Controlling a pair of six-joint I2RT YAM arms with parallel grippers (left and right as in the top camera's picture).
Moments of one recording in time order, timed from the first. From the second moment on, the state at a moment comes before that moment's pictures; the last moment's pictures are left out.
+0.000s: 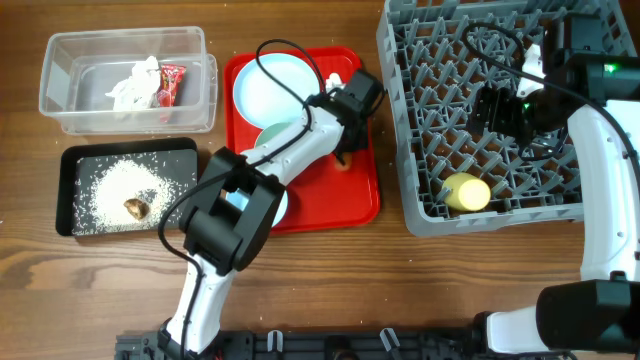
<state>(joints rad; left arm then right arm) -0.64 2.21 1.68 -0.74 -0.10 -0.64 -0.08 1.62 1.66 -1.37 -0.12 0.15</state>
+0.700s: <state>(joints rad) 0.34 1.85 1.49 -1.13 -0.10 -0.90 -0.08 1.62 1.66 -1.36 -0.12 0.14</state>
